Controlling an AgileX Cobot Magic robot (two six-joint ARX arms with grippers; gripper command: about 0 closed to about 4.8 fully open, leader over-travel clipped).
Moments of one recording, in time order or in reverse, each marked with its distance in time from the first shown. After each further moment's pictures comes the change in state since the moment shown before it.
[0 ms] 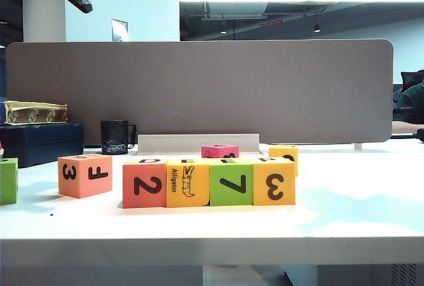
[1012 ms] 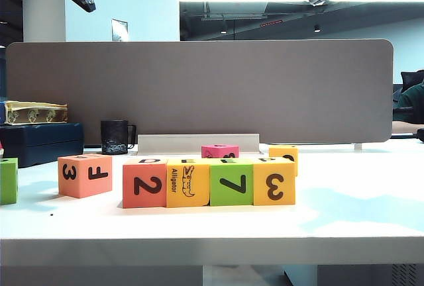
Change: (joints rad) left arm 0.000 0.000 0.000 0.019 0.000 0.000; right arm 0.000 0.000 0.000 -0.015 0.023 0.000
